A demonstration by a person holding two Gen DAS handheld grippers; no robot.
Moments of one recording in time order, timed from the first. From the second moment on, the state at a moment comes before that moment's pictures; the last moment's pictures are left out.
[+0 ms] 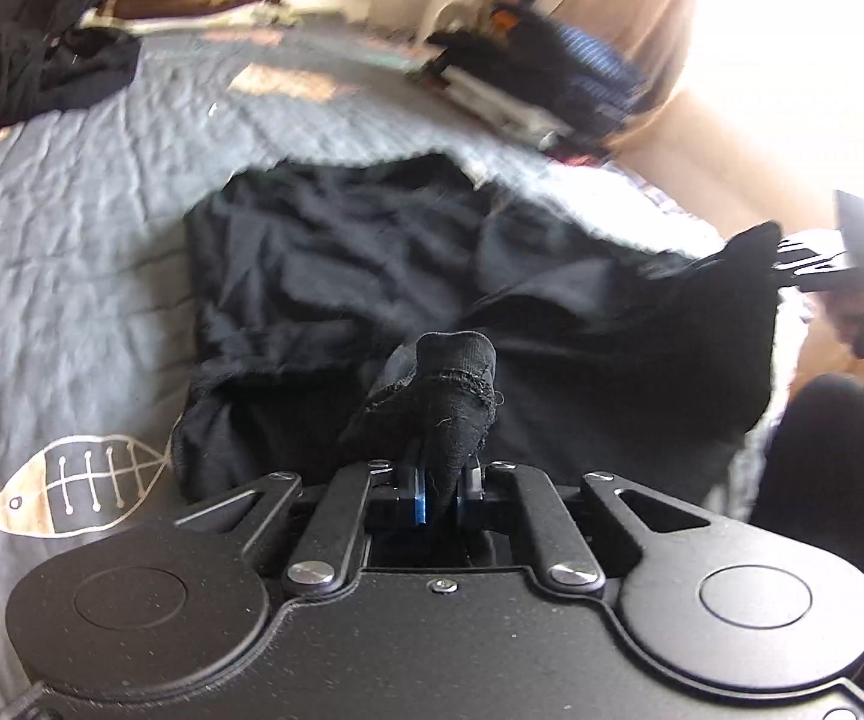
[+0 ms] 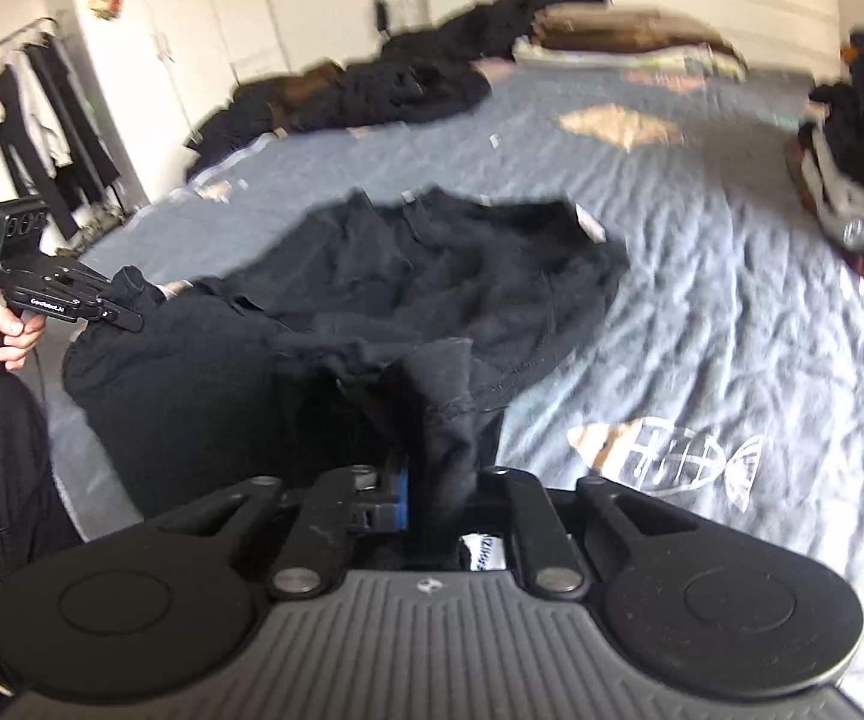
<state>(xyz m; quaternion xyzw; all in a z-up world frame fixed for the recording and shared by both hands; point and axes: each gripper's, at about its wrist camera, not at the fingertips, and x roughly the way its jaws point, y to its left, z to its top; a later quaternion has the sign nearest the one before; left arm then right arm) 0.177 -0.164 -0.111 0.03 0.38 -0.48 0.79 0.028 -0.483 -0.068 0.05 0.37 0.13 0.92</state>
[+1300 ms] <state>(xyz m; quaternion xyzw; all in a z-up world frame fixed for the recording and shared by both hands) 0.405 -0.219 -0.069 0.01 0.30 -0.41 0.86 0.253 -0.624 -0.046 0.14 0.28 0.08 0.95</state>
